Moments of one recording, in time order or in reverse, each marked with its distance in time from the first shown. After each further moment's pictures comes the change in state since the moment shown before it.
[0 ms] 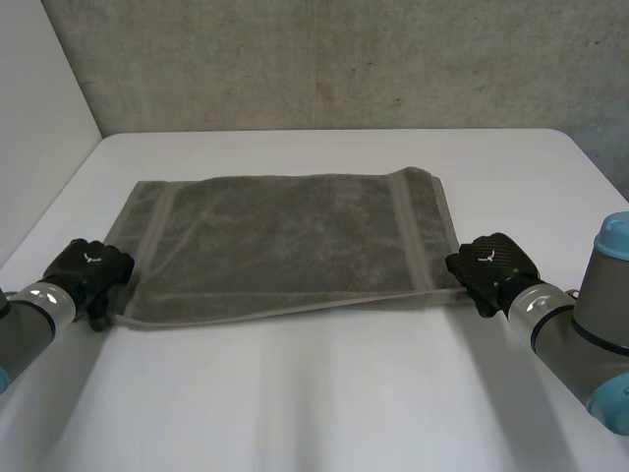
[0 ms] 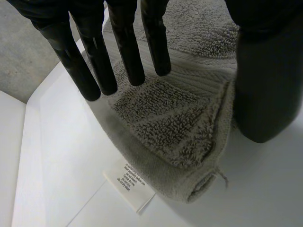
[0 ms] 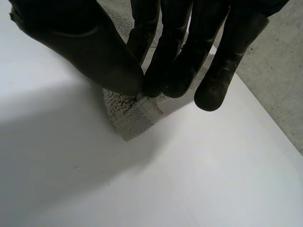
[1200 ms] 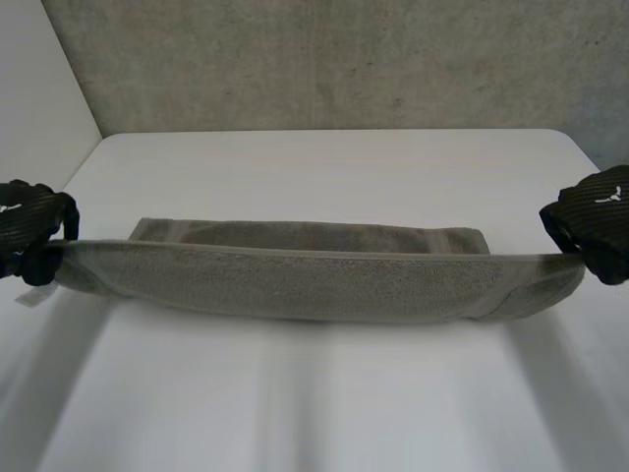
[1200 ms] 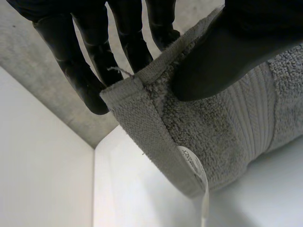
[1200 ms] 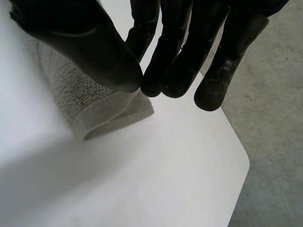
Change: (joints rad) left arm 0.116 0.663 -0.244 -0.143 0.138 -0.240; right arm -0.248 -0.503 -0.150 0.716 -0.154 -0.228; left_hand 0.806 0.849 0.881 0.853 0.837; right_hand 0.000 0.000 0.000 0.000 0.003
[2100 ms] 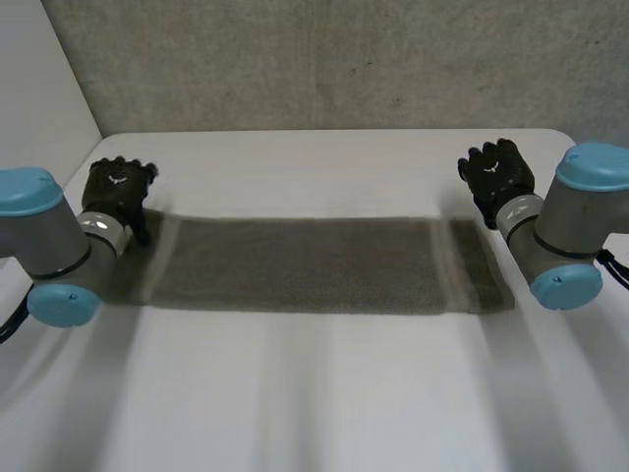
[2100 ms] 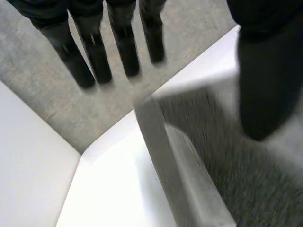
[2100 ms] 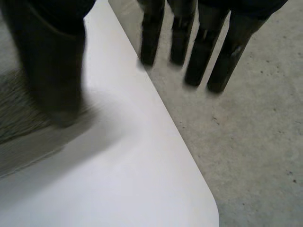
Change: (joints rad) left arm -0.329 -0.912 0.721 0.275 -0.384 -0.092; right arm 0.248 0.900 -0.521 -0.739 0.259 0.130; left_hand -0.988 -1.001 -1.032 -1.044 -1.001; right_hand -0.901 -0.905 -0.895 -0.888 -0.944
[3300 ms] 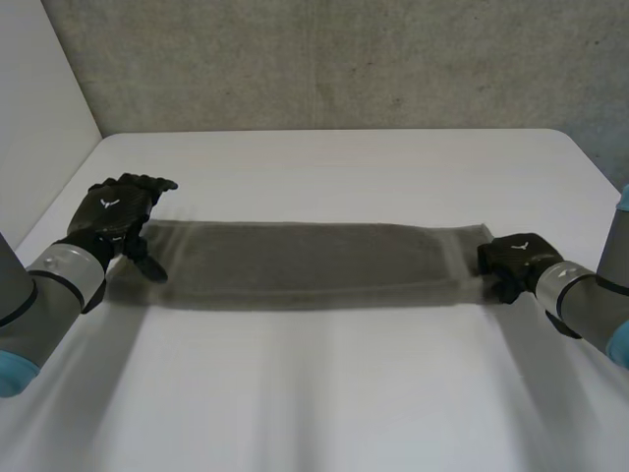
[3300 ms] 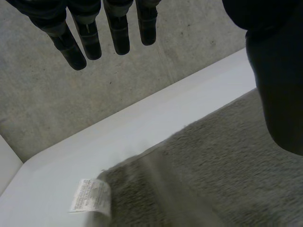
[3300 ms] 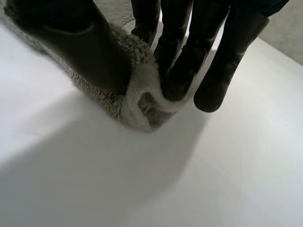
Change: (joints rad) left arm 0.034 0.416 -0.488 0.011 0.211 -0.217; right arm -0.134 -0.212 0.421 0.214 -0.142 0.290; left_hand -0.222 -0.255 -0.269 -0.212 -0.278; right_hand 0.869 0.886 0.874 0.880 0.920
